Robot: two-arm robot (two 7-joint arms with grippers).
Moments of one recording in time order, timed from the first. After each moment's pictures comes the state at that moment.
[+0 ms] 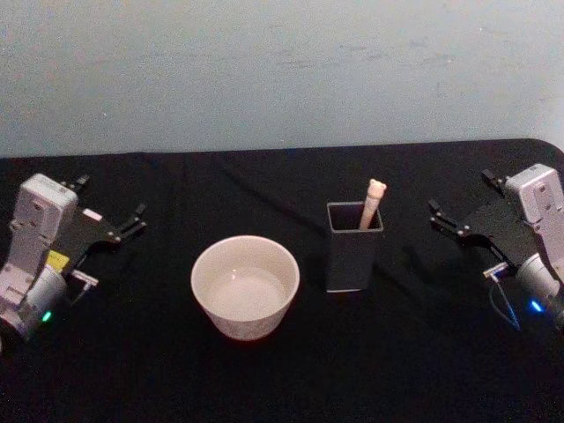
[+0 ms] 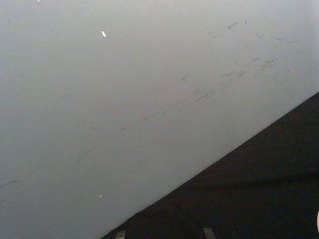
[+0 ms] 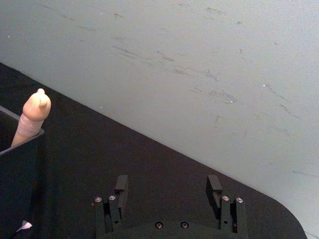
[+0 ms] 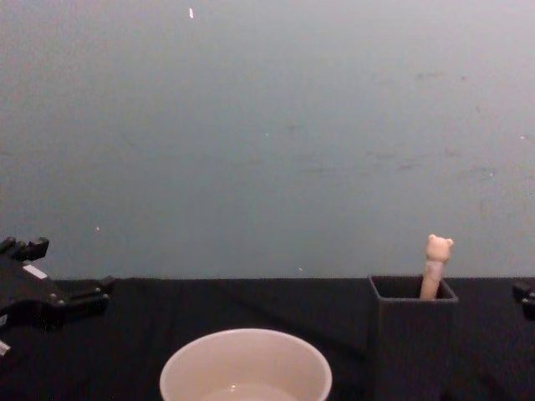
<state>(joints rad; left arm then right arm) -0.20 0.60 0.45 -1.41 -0.25 -0.12 0.03 0.20 0.60 -0.45 -1.41 0.25 -0.12 -0.03</state>
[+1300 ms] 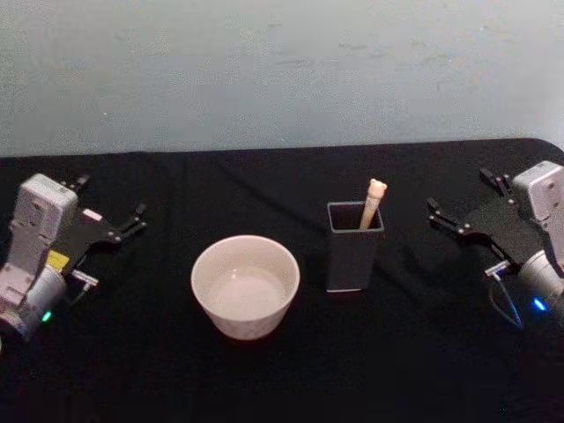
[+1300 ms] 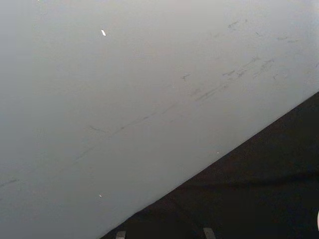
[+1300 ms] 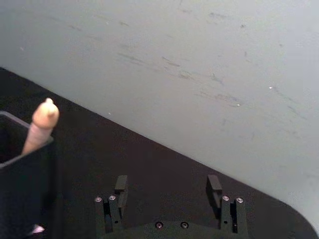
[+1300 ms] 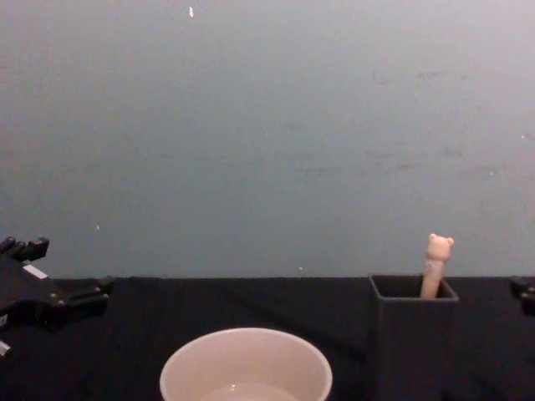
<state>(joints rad) -0.20 0.60 0.45 -1.41 -0.25 -0.12 0.03 0.19 0.60 -0.43 -1.41 0.29 -0.14 0.03</state>
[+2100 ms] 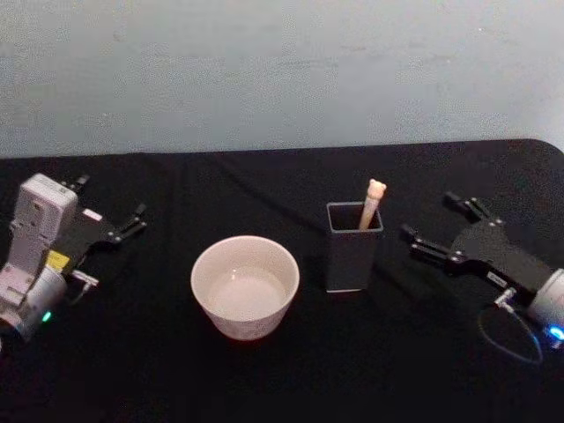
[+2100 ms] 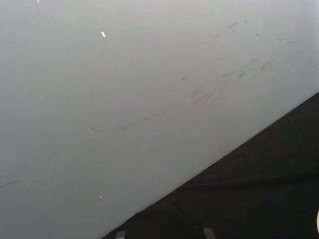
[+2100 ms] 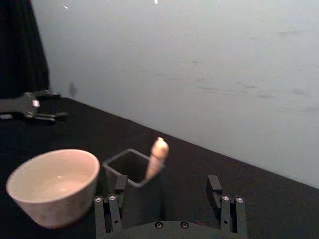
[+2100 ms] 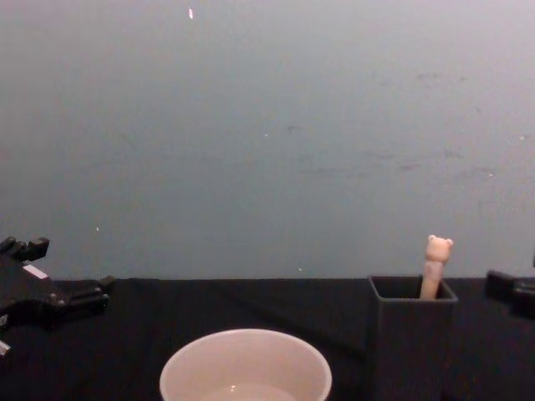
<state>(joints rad) -0.20 0.60 0.45 -1.41 -0.25 -0.12 0.03 0.06 0.65 -0.33 -1.56 0.59 -0.15 0.41</state>
